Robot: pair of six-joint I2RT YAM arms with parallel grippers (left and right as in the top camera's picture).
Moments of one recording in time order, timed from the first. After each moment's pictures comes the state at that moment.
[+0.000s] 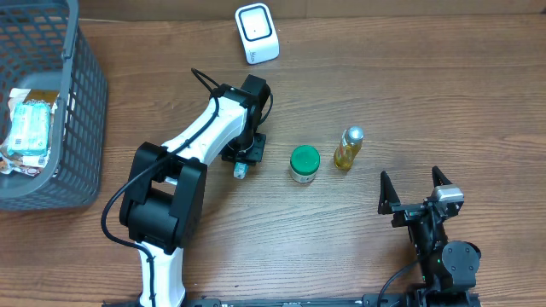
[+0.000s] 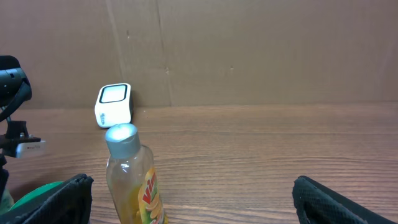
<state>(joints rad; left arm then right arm) -0.41 2.09 1.52 -1.05 -0.01 -0.23 0.02 0.01 0.02 -0.02 -0.09 0.07</state>
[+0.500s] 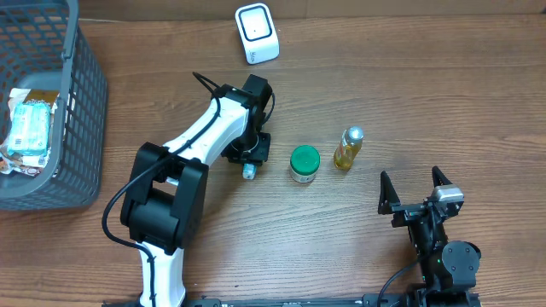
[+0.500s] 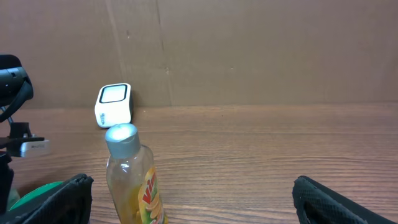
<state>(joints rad) -0.43 2.09 1.52 -1.03 0.08 -0.28 0.02 0.01 0.02 -0.02 -0.09 0.07</state>
